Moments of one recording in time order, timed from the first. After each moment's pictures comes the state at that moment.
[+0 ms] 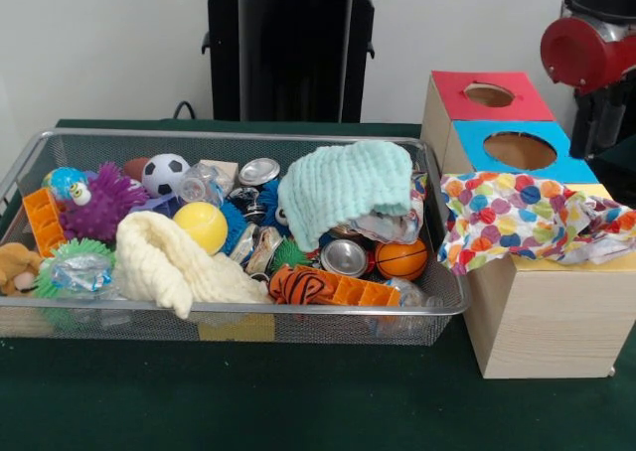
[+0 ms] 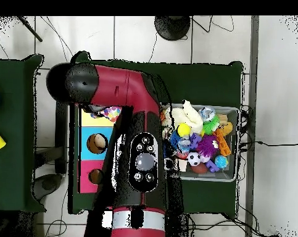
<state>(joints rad) 0.06 -0.54 -0.11 1.13 0.22 0.99 1.06</state>
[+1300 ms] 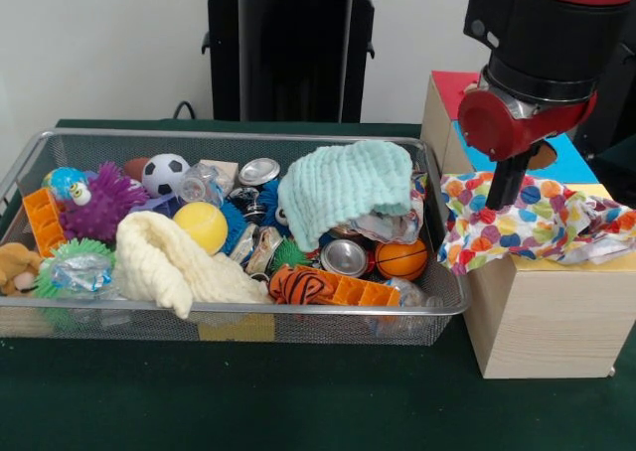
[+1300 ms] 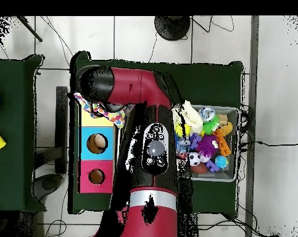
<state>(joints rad) 0.01 -0.45 -0.09 1.08 0.08 0.99 1.06</state>
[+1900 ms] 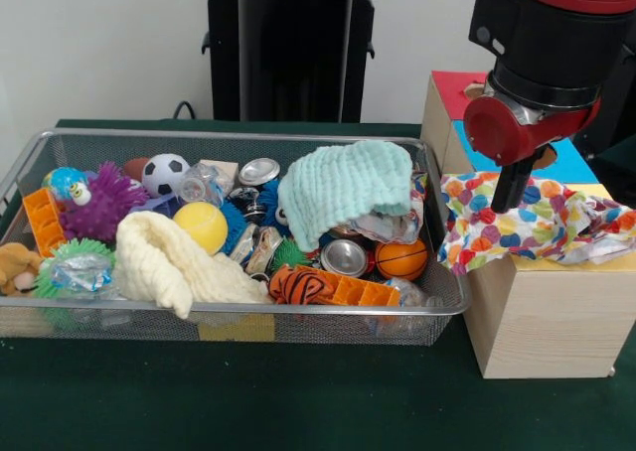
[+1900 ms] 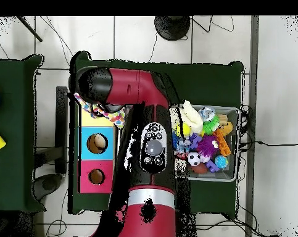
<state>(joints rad) 0.02 -0.44 -0.09 1.08 0.07 0.99 1.06</state>
